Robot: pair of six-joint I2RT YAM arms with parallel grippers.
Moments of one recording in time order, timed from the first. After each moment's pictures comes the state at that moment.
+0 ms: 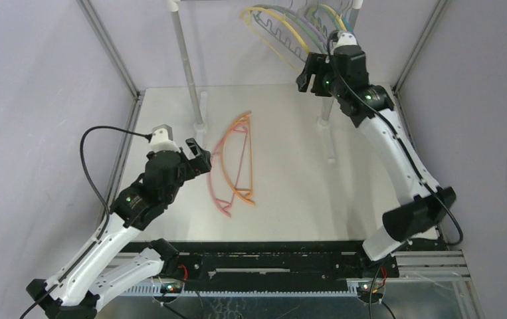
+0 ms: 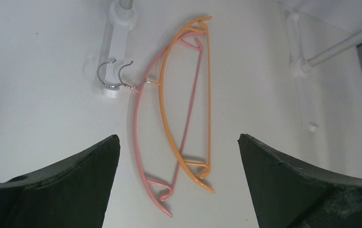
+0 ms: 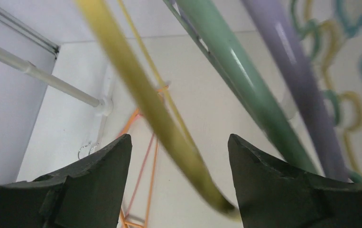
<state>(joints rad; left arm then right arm) -0.64 0.75 0.90 -0.56 -0.51 -0.63 0.36 1.62 1.83 -0.64 0.06 0.37</state>
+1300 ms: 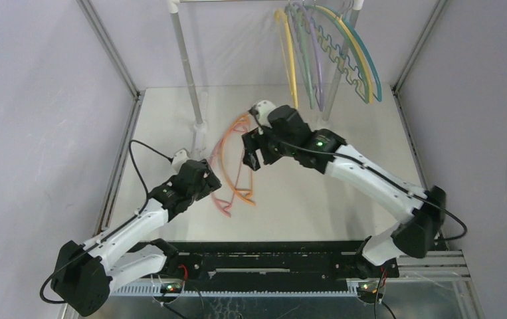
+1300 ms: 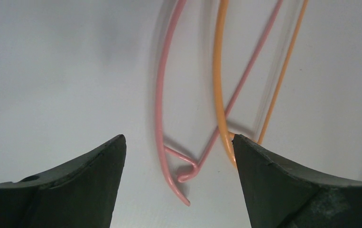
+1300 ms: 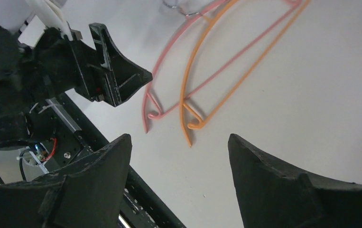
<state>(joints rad) -0.56 1.00 0.59 -0.42 -0.36 -0.92 0.85 1.43 1.49 -0.66 -0.04 0.24</state>
